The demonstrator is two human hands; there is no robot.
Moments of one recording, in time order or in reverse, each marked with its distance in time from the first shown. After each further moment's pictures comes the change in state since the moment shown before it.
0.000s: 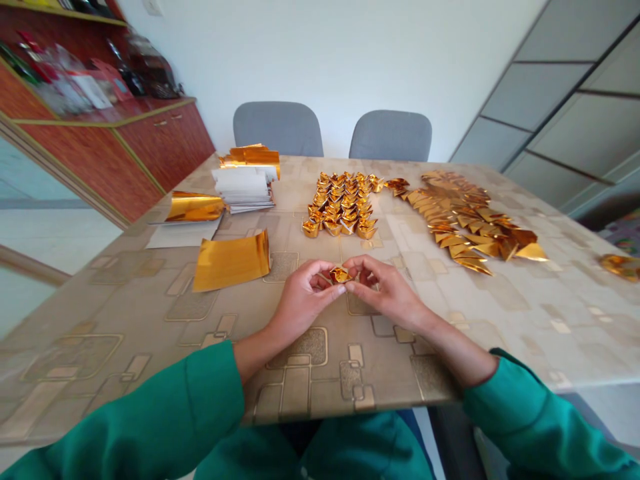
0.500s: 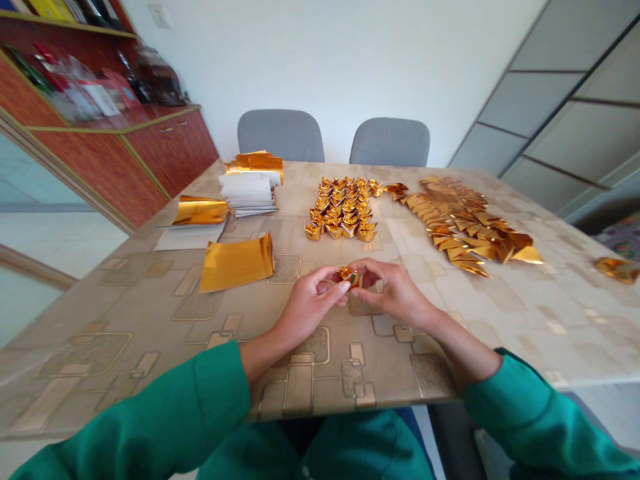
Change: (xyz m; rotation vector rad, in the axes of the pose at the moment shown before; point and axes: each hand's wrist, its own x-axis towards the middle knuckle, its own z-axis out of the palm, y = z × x) left_hand -0.006 0.000 0.005 0.013 -0.114 -0.049; right_hand 0.001 0.003 -0.009 -0.254 -0.051 -0.182
